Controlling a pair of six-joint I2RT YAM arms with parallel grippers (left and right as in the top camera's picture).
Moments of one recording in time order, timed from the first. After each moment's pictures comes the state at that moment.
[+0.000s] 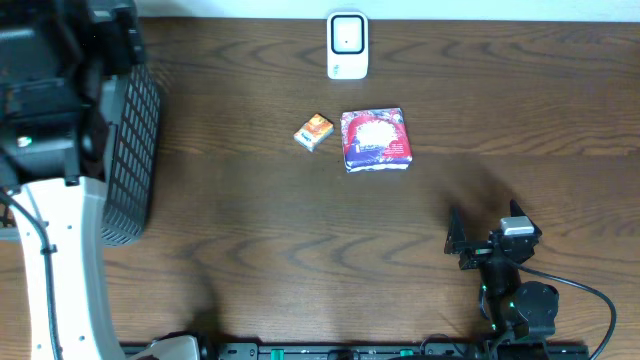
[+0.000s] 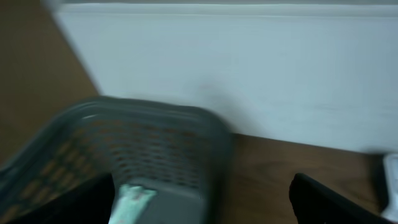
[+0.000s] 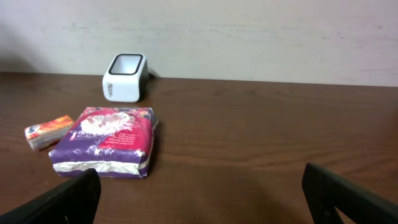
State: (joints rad) left arm 0.17 1.41 1.65 -0.59 -0.09 0.04; right arm 0.05 0.02 0.01 -0.07 -0.04 0.00
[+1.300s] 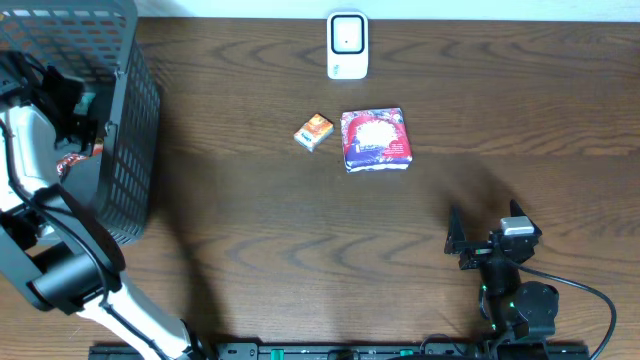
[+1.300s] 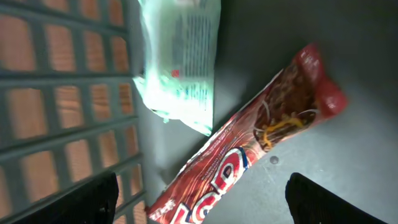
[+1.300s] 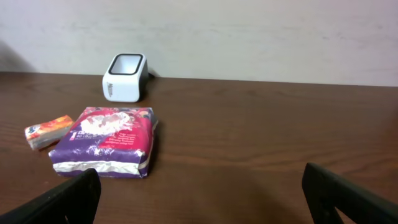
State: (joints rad) left arm 0.53 2.00 1.64 -0.77 -0.11 0.69; right arm 0.05 0.02 0.01 -0.07 -0.04 0.00
